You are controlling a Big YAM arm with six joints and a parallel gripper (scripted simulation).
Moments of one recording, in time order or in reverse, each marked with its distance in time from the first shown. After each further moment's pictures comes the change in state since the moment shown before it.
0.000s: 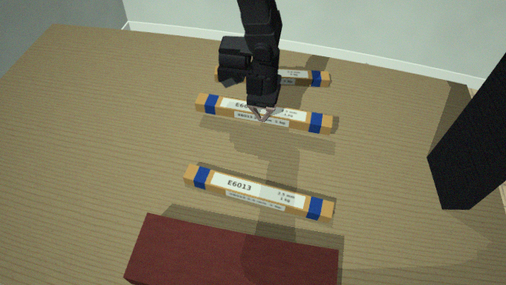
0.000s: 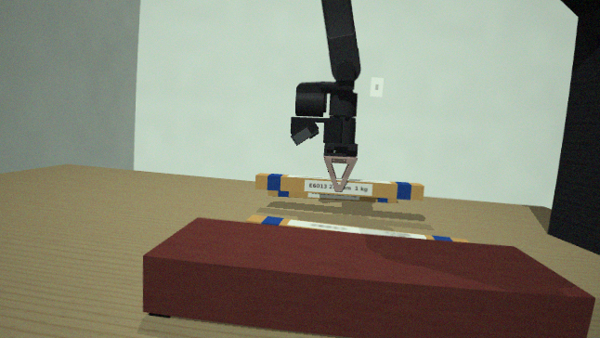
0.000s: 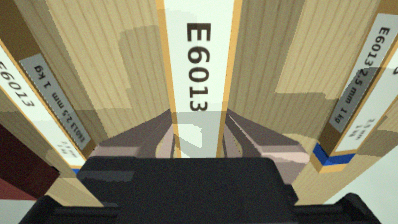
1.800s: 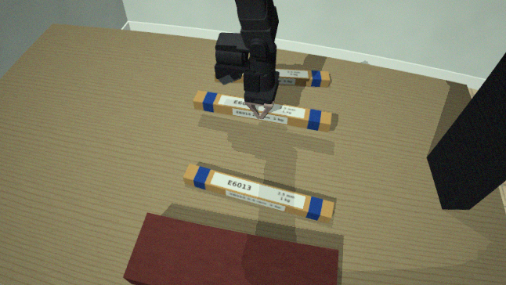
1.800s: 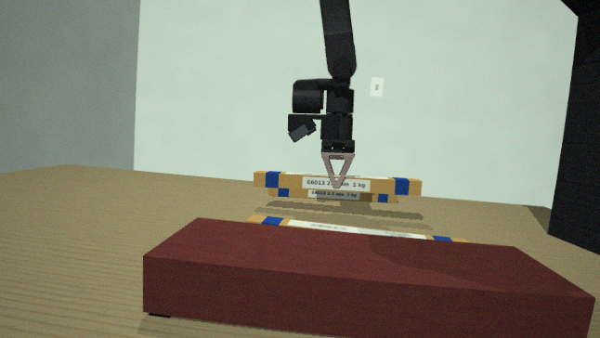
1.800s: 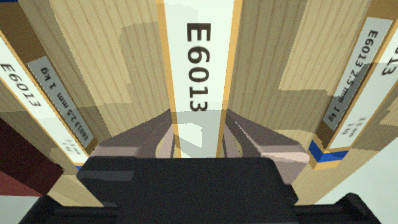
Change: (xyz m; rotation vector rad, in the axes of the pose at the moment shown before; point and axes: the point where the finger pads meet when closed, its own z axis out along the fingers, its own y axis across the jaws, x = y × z) arm -0.005 -0.002 -0.007 0.000 0.013 0.003
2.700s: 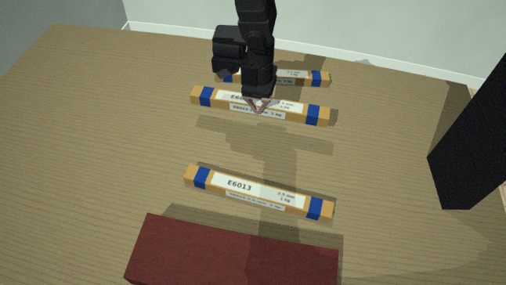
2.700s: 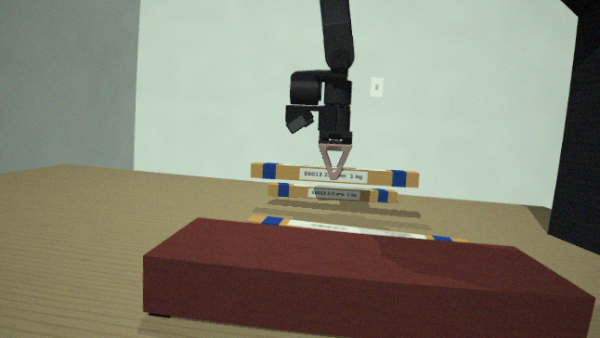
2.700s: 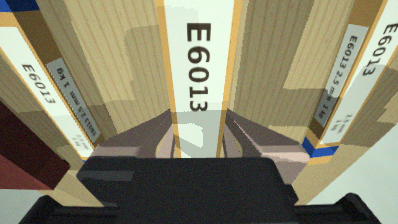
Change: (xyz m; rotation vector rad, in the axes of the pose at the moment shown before) arm -0.007 0.000 -0.017 -0.002 -0.008 -0.002
